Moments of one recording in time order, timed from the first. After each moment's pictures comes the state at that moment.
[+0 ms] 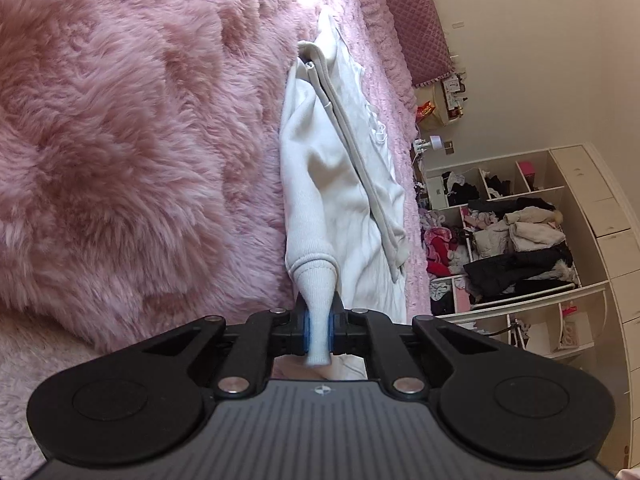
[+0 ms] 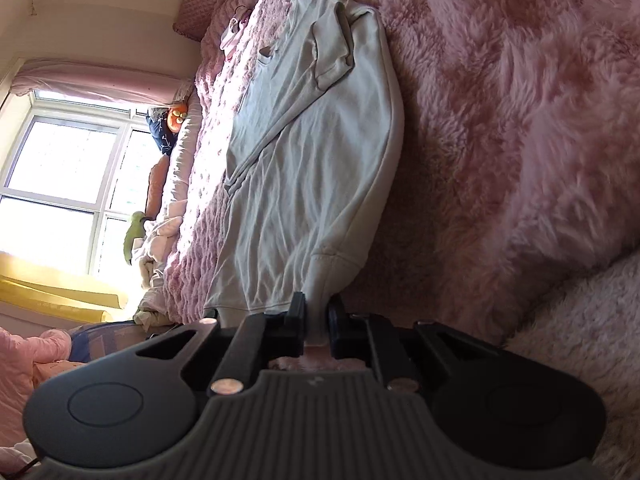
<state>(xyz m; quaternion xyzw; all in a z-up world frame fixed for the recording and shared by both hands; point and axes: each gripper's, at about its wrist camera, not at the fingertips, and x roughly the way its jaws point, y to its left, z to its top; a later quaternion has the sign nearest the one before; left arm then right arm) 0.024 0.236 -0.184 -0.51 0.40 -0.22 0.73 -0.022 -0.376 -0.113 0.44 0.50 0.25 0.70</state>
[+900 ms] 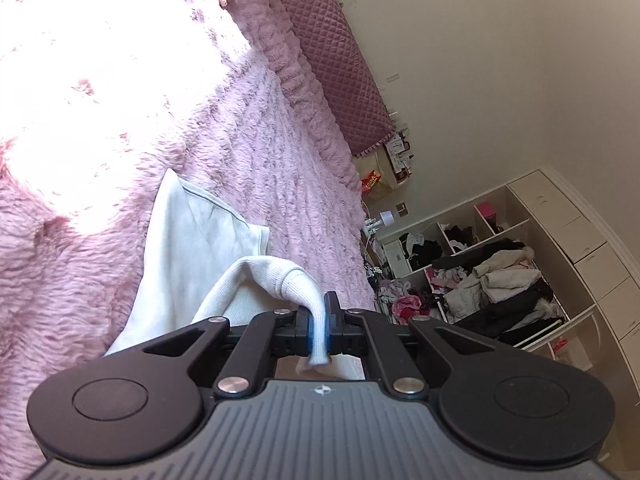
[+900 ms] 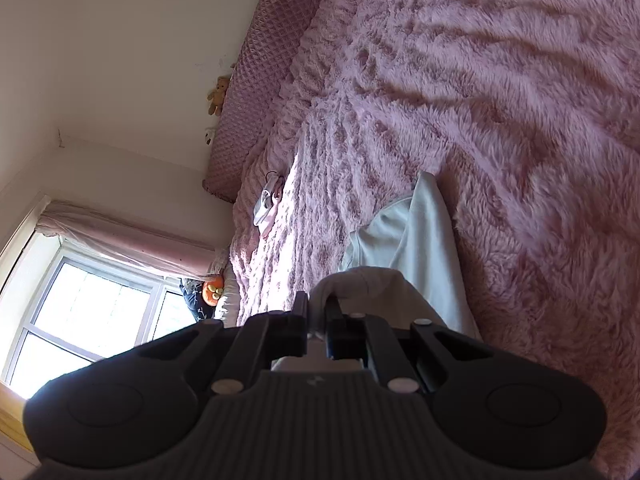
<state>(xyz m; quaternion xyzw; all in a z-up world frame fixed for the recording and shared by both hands) 0.311 0.232 -0.112 -0.48 0.28 -0.23 0.80 0.286 -0.393 -0.071 0.53 0.31 0.16 0.77</state>
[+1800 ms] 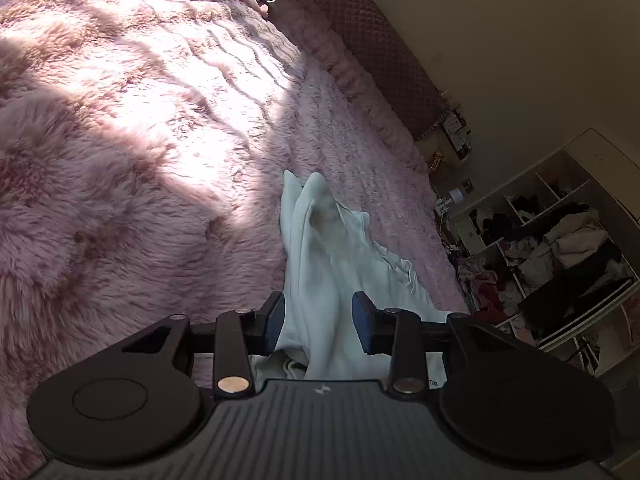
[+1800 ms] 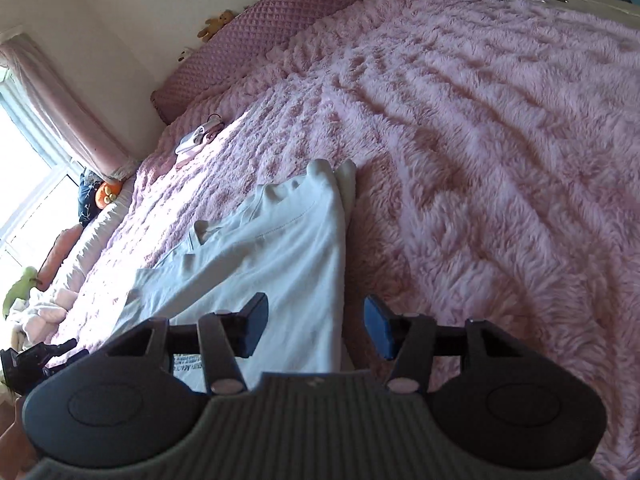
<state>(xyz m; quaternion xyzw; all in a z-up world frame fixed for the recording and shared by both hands) 0.219 0.290 -0.144 -0.39 0.33 -0.17 0.84 0.222 -0.372 -0.092 0.25 0.36 0.12 0.89</state>
